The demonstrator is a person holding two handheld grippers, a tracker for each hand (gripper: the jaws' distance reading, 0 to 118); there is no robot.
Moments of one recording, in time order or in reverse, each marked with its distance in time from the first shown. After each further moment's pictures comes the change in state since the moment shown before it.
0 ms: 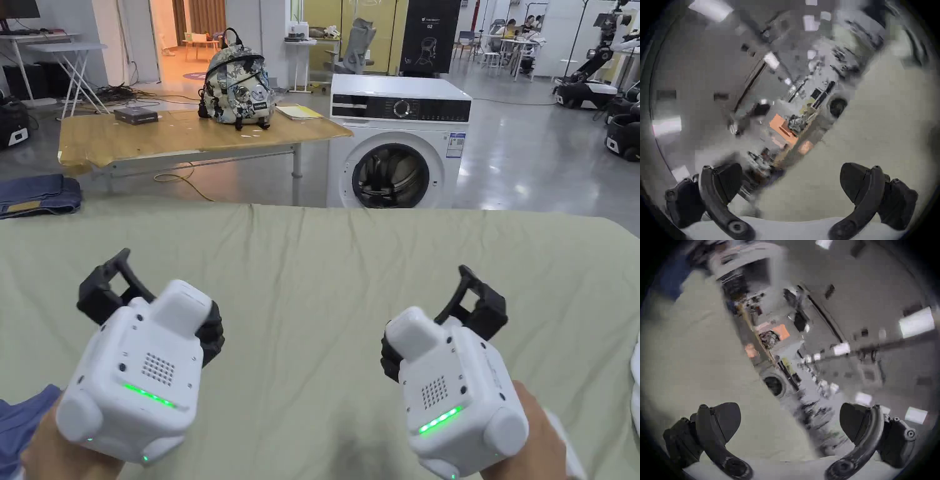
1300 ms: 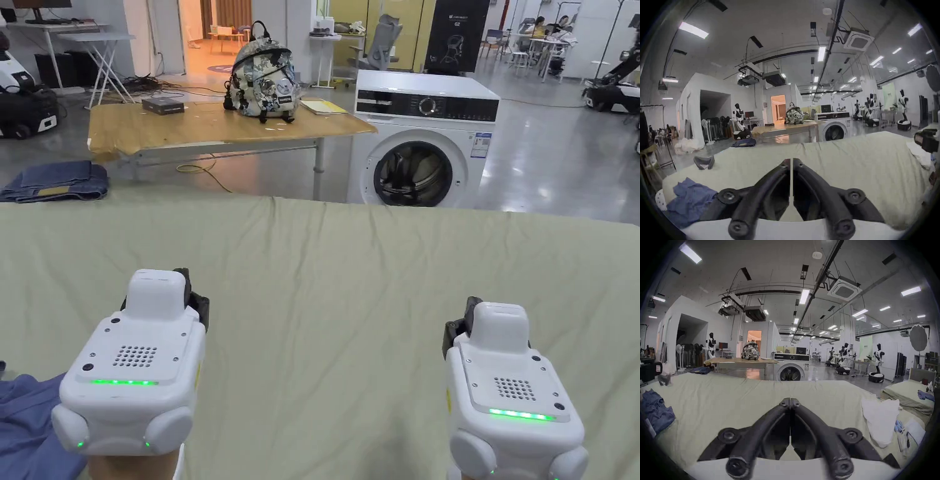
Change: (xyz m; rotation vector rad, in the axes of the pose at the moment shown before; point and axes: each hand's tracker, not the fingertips) left arm -0.011 -0.018 0.012 -0.064 0.003 0.481; right arm 0.016 0.002 0.024 -0.121 -0.023 -0.687
